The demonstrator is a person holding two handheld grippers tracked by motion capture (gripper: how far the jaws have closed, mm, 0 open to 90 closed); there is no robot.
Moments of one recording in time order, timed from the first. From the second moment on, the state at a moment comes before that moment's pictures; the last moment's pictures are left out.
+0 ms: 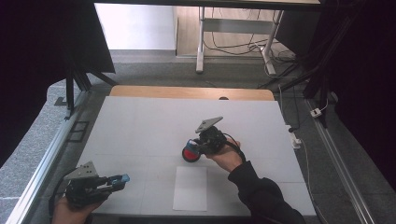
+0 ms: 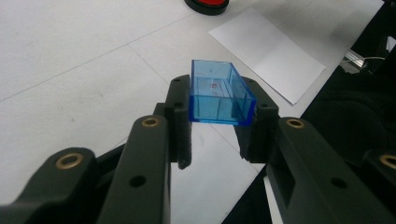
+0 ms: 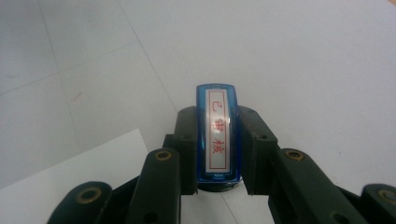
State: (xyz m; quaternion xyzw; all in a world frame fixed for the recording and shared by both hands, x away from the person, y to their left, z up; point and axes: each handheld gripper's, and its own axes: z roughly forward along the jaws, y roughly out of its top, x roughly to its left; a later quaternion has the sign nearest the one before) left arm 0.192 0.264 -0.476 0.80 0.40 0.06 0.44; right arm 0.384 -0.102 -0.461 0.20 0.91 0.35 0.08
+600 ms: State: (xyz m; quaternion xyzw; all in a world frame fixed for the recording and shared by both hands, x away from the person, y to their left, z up) left arm 0.193 0.264 -0.476 0.80 0.40 0.06 0.44; right arm 0.394 -0.093 -0.476 0.20 0.92 0.32 0.08
